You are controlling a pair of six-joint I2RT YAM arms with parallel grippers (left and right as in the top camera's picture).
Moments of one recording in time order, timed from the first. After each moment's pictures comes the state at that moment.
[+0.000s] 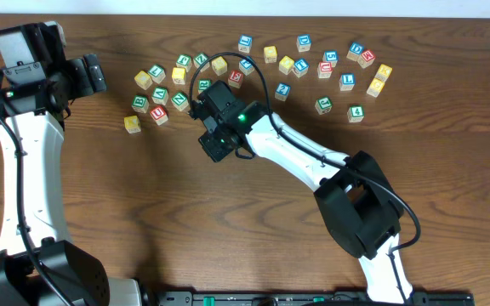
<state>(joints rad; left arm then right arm) 0.27 1.59 1.47 -0.67 0.02 -0.01 0.75 2.17 1.67 -0.62 -0.16 0.06</state>
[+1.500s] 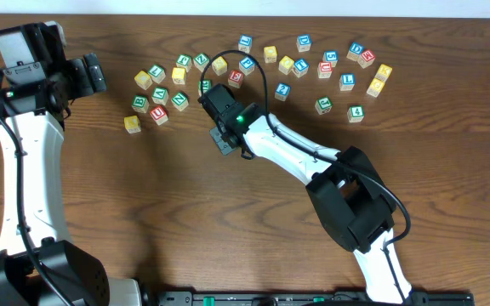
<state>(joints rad) 0.27 1.59 1.47 -0.67 0.02 -0.01 0.74 2.22 1.67 -0.62 0.18 0.19</state>
